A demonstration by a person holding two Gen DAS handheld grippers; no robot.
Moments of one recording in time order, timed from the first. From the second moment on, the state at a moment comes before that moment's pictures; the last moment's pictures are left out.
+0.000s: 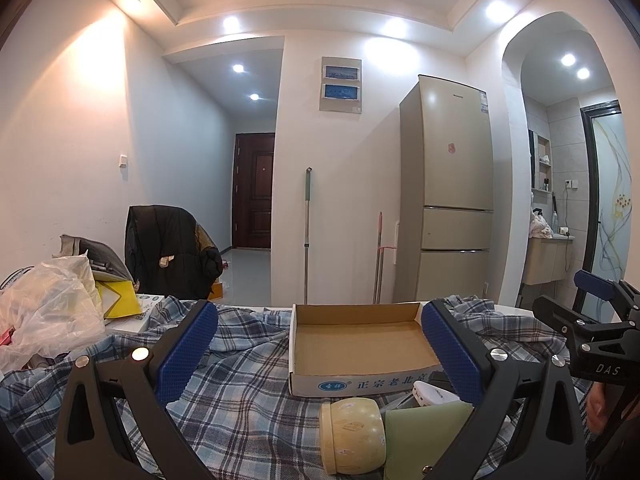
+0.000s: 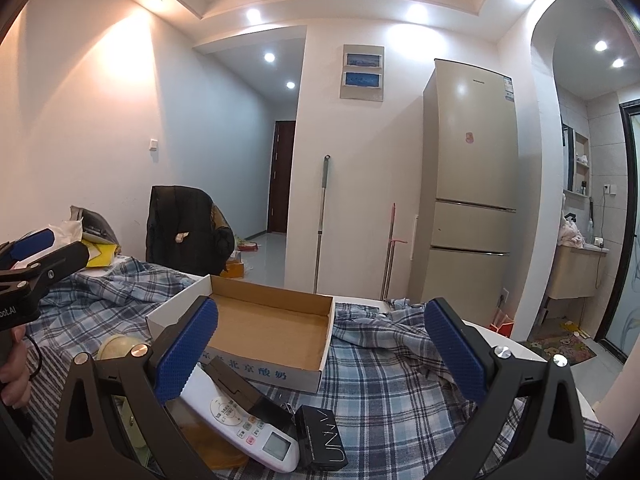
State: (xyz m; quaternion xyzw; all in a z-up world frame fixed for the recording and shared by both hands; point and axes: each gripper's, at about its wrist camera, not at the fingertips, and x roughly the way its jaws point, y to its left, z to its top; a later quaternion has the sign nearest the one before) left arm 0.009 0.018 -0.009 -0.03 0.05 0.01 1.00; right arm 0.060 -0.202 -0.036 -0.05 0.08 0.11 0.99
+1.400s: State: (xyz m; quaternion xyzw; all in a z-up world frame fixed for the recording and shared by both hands) left arm 0.043 -0.027 -0.017 -0.03 0.32 -0.15 0.93; right arm 0.073 -0.221 -0.030 0.00 0.14 0.12 0.98
